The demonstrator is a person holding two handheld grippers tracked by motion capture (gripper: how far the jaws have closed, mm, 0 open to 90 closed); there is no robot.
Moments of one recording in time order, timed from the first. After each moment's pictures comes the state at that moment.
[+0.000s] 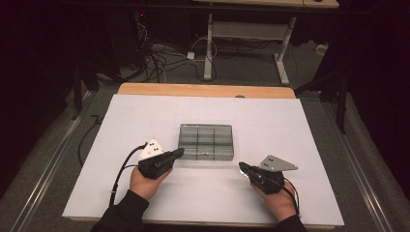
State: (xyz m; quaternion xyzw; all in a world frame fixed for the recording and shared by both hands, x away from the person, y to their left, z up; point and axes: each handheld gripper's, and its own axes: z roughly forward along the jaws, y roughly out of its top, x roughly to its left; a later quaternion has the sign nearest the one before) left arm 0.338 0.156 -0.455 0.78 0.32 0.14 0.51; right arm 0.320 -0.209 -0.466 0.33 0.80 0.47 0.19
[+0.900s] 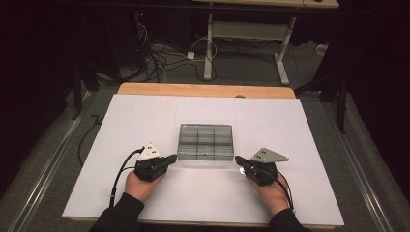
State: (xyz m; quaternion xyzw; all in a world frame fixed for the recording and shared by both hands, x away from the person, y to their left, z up) left arm 0.345 0.170 -0.479 0.80 0.38 0.12 0.46; right arm 0.343 -0.195 -0.469 0.34 0.80 0.45 0.20
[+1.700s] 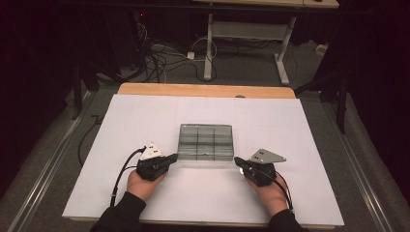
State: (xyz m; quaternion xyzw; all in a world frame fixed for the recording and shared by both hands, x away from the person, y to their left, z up) left arm 0.348 0.167 -0.481 0.79 0.38 0.12 0.46; right arm 0.342 -0.192 -0.472 0.34 0.80 0.44 0.20
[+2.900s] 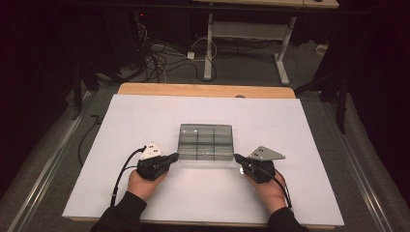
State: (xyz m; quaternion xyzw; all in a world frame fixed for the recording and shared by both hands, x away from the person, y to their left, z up) left arm 0.348 0.166 -0.480 0.79 0.37 0.12 0.47; right arm 0.351 -0.191 -0.474 0.35 0.80 0.45 0.21
